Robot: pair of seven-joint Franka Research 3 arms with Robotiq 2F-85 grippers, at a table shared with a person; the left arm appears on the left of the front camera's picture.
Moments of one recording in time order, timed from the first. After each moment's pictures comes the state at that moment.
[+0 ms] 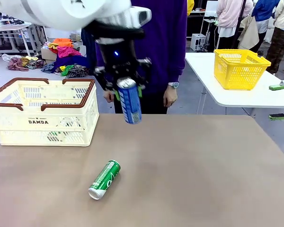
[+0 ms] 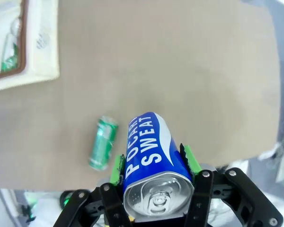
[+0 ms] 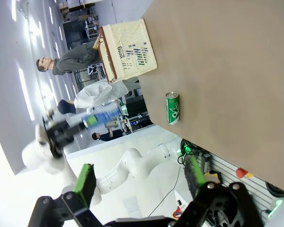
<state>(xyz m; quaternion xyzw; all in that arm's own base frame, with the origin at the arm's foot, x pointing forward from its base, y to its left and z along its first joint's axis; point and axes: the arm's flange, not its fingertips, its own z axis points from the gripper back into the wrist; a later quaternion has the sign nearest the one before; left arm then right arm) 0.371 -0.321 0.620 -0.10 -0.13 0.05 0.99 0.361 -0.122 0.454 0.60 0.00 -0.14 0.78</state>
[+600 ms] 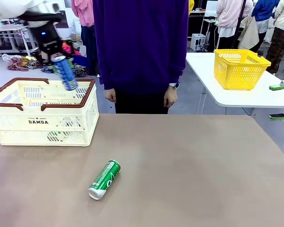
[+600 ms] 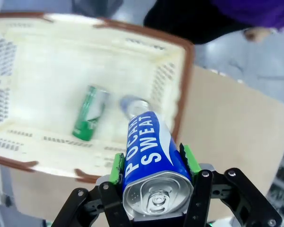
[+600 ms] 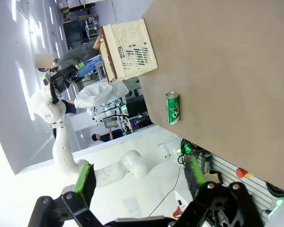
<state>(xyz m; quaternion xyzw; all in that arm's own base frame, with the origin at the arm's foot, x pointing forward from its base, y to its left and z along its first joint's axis) 0.554 -0.078 0.603 -0.10 -0.13 0.18 0.97 0.361 -0.122 0.454 0.61 0.00 -0.14 0.78</state>
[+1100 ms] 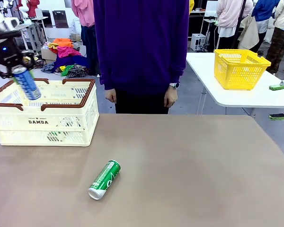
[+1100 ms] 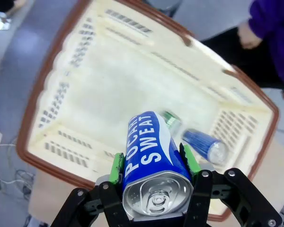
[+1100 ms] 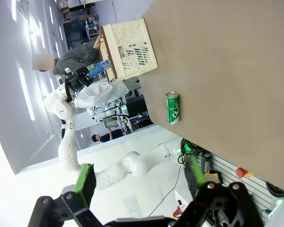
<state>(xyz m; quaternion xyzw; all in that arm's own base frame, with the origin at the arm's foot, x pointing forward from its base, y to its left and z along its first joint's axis) 0.535 0.053 0.559 -0.06 -0.16 0.29 0.94 0.361 -0.122 0.454 0.61 0.00 -0.14 0.78</state>
